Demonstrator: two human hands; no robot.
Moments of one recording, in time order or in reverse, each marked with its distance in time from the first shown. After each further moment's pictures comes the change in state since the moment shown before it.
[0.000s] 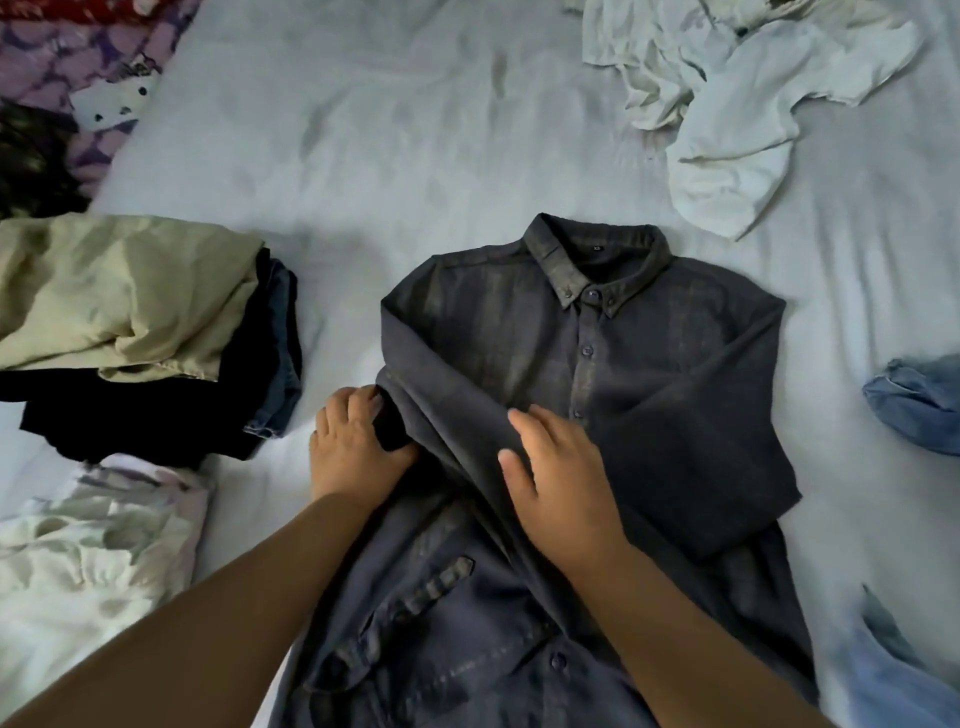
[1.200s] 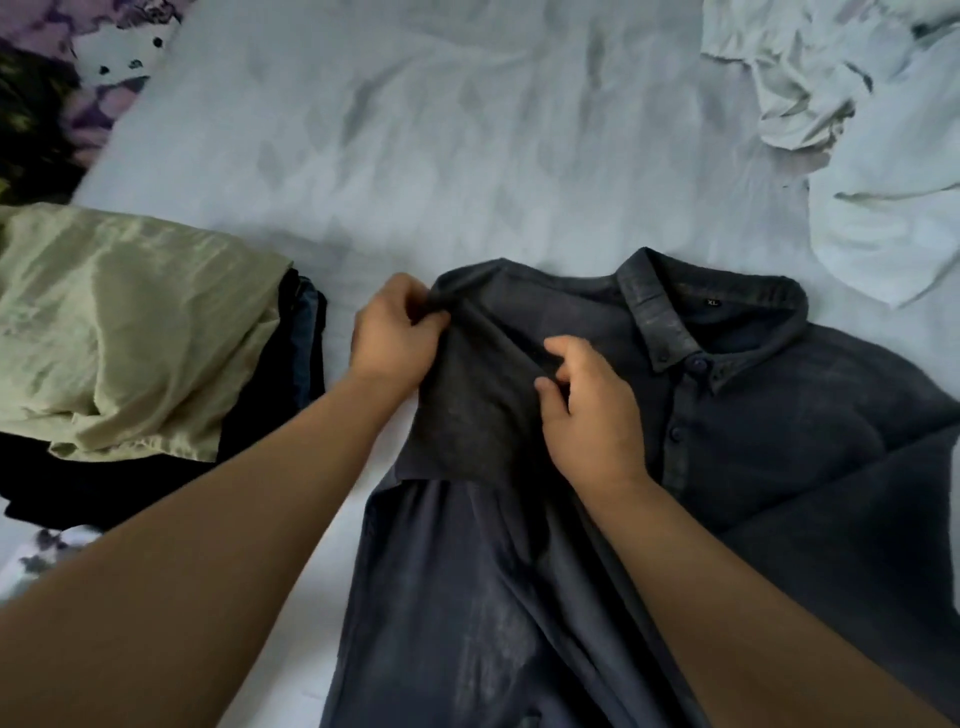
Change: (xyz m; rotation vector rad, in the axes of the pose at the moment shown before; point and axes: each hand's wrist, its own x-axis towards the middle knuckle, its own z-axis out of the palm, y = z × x) left_hand 0.170 0.028 -0.028 -0.527 0.024 -0.132; right_hand 0.159 -0.017 0.040 0.123 0.031 0.114
